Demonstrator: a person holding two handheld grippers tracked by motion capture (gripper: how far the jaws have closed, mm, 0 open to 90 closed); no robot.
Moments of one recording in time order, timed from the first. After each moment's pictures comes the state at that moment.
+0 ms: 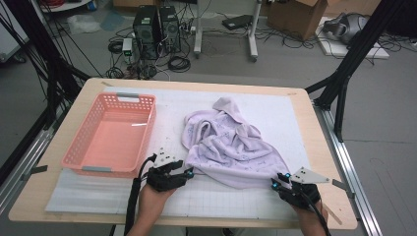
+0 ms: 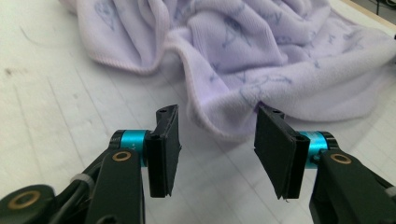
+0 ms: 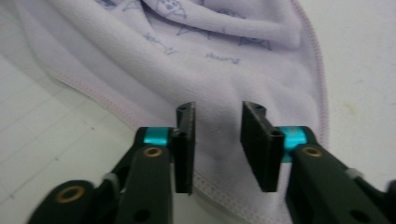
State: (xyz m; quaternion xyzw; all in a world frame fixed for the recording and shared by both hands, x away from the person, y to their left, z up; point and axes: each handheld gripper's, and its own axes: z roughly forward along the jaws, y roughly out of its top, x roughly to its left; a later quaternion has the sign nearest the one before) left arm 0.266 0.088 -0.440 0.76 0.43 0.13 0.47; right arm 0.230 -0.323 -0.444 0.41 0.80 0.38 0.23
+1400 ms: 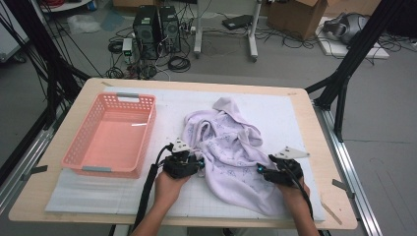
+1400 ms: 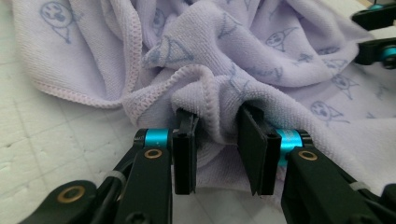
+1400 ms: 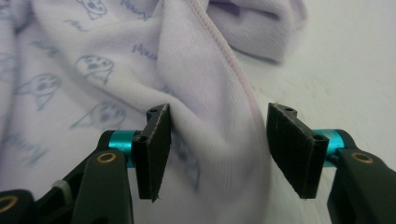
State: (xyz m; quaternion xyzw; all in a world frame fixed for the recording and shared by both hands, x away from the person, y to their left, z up) left arm 0.307 0.052 -0.441 0.77 0.43 0.11 0.45; right arm 0.301 -0.295 -0.450 0.41 0.80 0.37 0.21
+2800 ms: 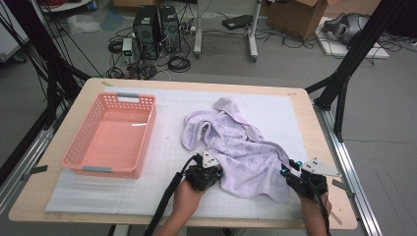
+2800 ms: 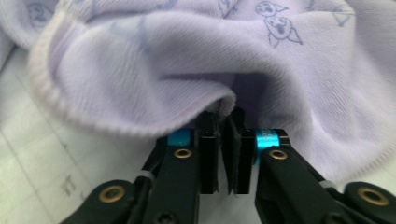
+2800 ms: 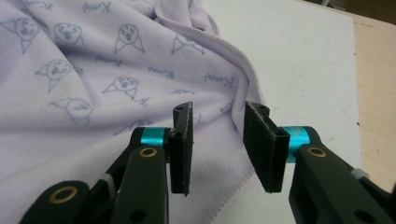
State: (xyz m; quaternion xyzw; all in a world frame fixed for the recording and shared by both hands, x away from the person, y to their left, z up) left arm 0.278 -0.003 -0.446 0.83 0.35 0.12 0.41; right arm 0.247 -0.340 -0.431 0.46 0.74 0.39 0.30
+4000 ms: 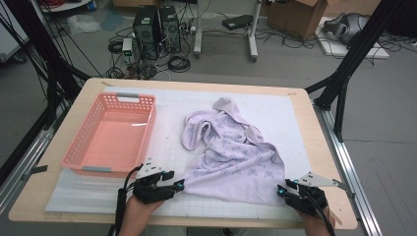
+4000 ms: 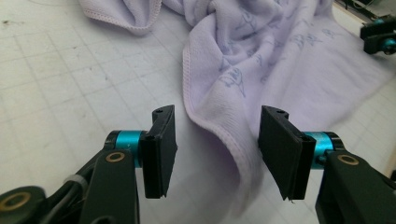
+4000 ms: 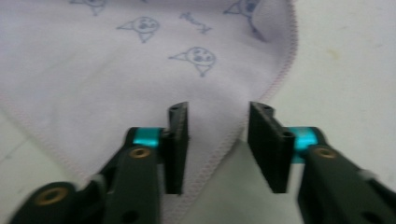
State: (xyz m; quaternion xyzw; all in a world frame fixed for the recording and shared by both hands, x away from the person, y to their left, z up) left arm 0.247 0.116 -0.443 0.76 0.42 0.09 0.48; right arm 0.218 -0.340 -0.448 0.45 0.79 0.36 0.20
